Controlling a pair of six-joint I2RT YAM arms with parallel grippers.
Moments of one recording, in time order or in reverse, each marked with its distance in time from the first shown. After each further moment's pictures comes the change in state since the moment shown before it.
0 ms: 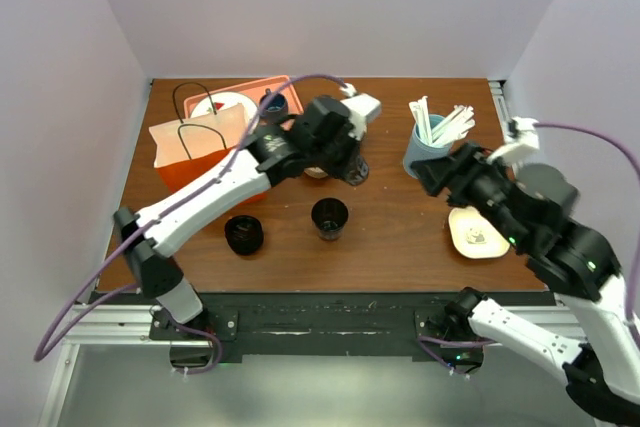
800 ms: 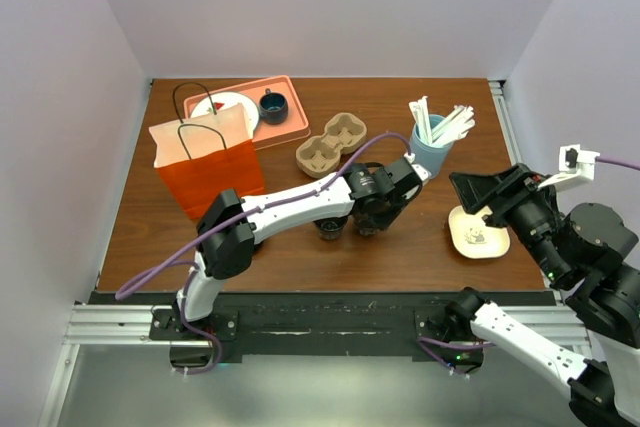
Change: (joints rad) left arm -0.231 0.455 0.120 -0.060 -0.120 -0.043; right arm 0.000 -0.193 0.019 -0.085 0.136 -0.025
